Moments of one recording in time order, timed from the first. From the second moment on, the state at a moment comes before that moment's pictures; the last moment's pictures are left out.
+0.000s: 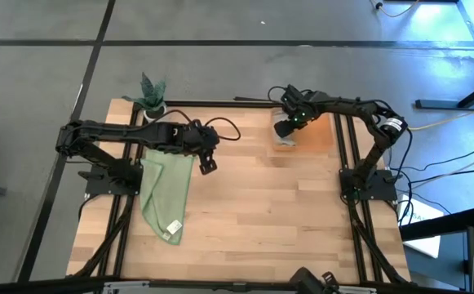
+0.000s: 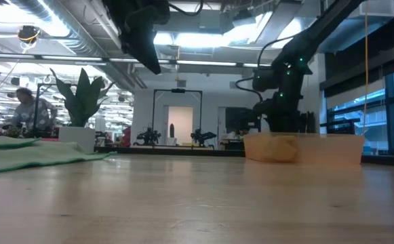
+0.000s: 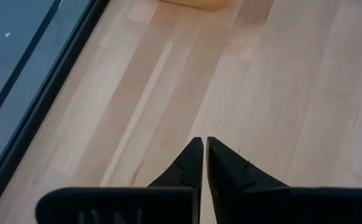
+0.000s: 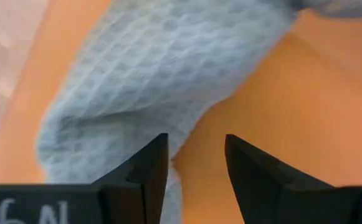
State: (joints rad) left arm 0.09 1.39 1.17 -0.74 -0.31 -0.20; right arm -0.76 1.73 1.08 -0.69 -0.05 0.29
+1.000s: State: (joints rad) left arm 0.09 1.39 1.17 -0.74 -0.31 -0.23; right arm -0.78 1.79 1.08 -0.48 0.06 0.28
